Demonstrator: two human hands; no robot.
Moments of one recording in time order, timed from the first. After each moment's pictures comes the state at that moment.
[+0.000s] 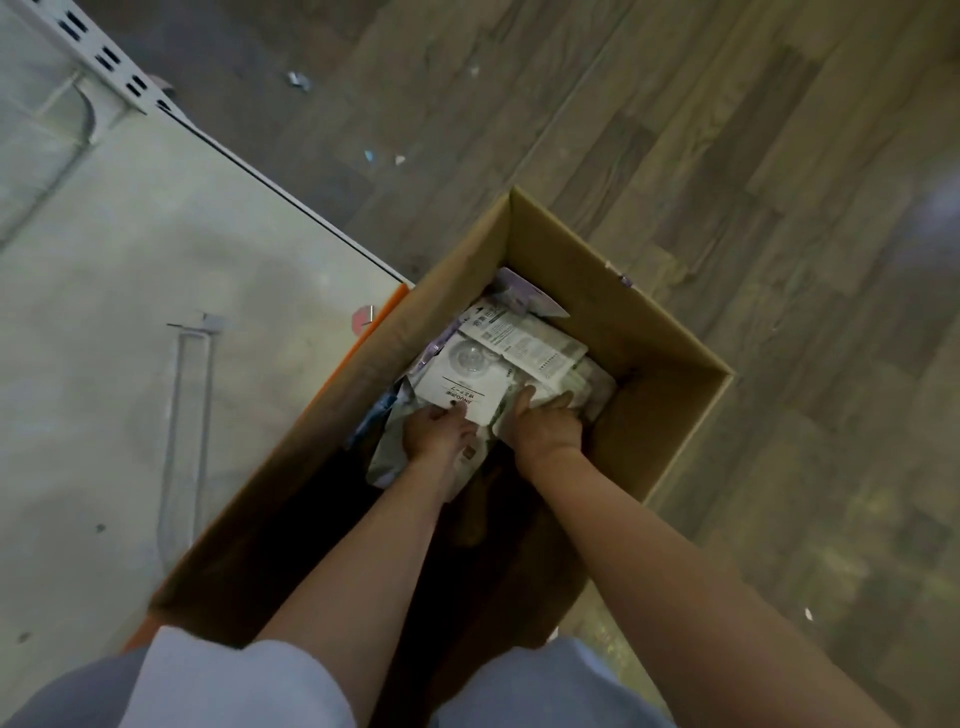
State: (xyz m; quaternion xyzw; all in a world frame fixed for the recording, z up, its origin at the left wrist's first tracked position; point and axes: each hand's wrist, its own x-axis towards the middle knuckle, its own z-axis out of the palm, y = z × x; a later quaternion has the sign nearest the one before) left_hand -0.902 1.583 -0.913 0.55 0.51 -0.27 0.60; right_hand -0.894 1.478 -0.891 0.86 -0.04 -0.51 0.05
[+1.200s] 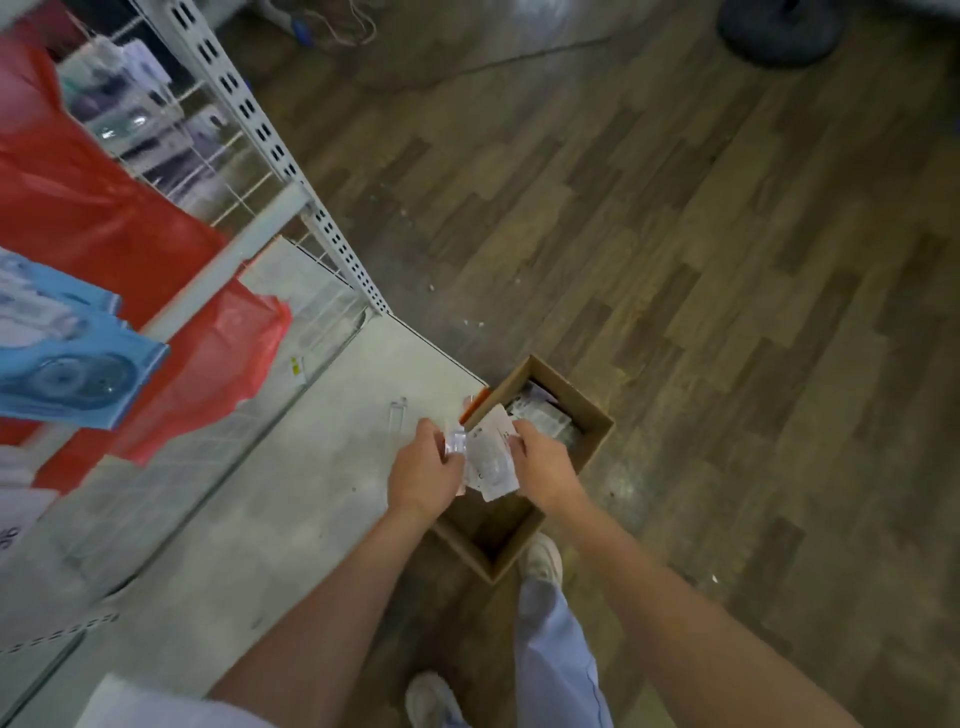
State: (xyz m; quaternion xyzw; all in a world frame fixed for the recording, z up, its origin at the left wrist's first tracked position) left_hand -0.967 1.656 -0.386 0.90 0.18 -0.25 0.29; right_hand -0.960 1.522 -0.408 0.87 -0.08 -0.33 -0.35
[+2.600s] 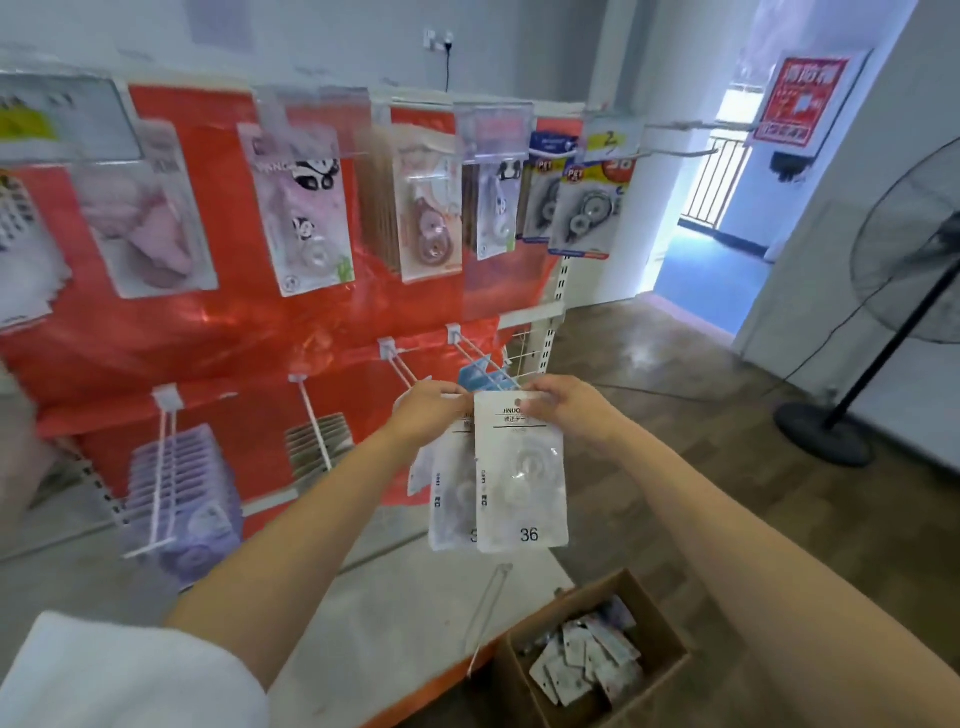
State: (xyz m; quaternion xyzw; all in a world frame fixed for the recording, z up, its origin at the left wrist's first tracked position) left_hand -1.165 1.905 -0.043 0.80 0.17 0.06 0.57; right_hand -1.095 1.726 -0.023 0.86 0.30 -0.11 -0.39
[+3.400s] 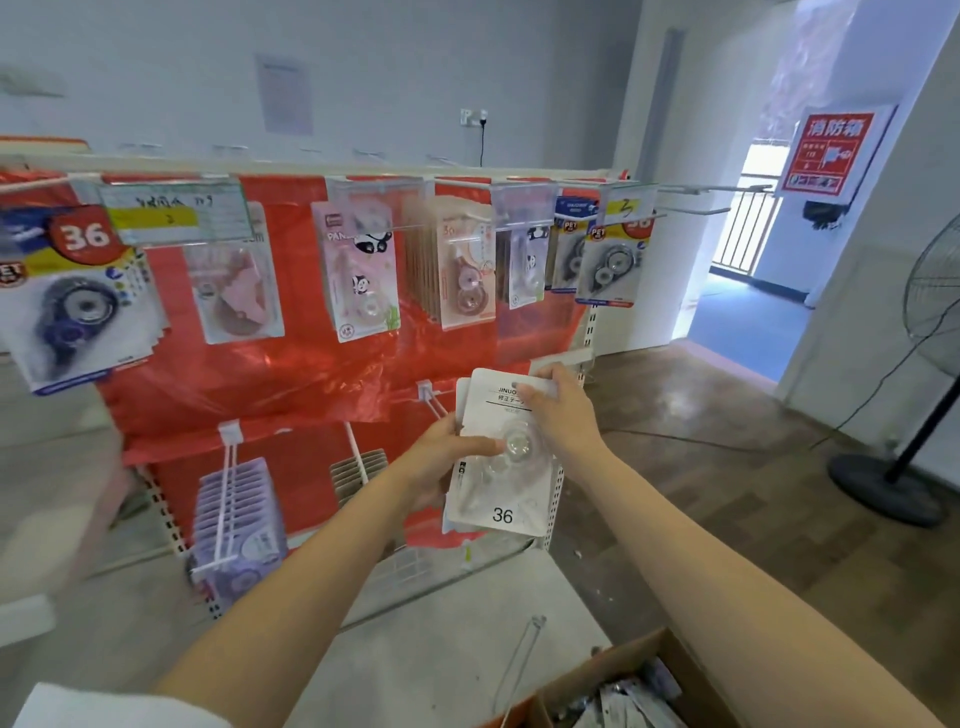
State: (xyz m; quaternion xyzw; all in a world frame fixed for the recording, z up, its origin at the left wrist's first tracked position) left_hand -1.210 1.912 -0.024 0.64 0.07 0.00 0.77; right_hand -1.126 1.782 0.001 0.79 0.19 0.02 -0.58
